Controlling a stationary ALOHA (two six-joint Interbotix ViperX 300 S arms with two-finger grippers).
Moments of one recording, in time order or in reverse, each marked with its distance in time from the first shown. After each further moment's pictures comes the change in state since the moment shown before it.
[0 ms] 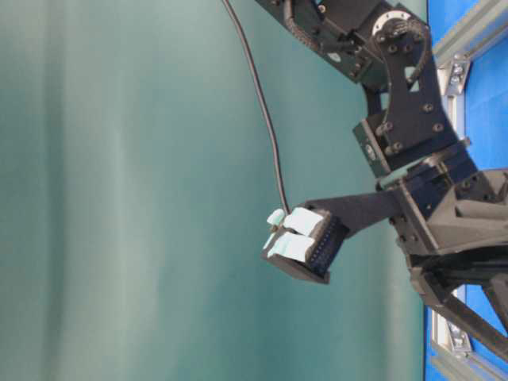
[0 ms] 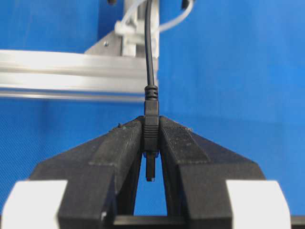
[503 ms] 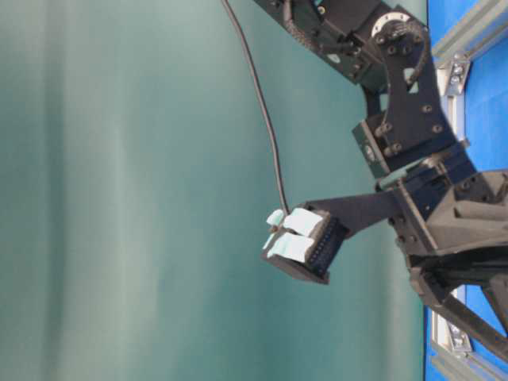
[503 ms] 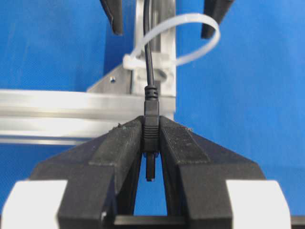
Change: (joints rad) left arm 0.002 0.434 -0.005 0.002 -0.453 0.031; right arm -0.003 0.002 0.000 -0.002 -0.002 0.000
